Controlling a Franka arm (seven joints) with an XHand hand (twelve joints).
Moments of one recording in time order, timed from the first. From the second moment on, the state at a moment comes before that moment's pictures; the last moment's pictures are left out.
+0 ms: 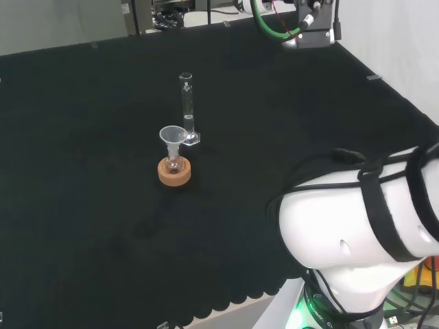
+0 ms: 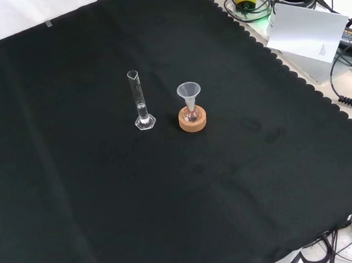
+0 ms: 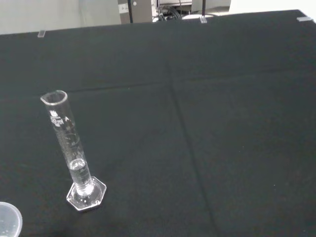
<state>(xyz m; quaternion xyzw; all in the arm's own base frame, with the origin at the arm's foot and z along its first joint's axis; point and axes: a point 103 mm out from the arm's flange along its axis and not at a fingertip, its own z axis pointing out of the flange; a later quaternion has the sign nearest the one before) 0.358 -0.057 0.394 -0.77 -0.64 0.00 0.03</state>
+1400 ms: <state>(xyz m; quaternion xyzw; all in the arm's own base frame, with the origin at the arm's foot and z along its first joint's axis) 0.465 -0.069 0.235 -0.72 -0.68 -0.03 0.12</state>
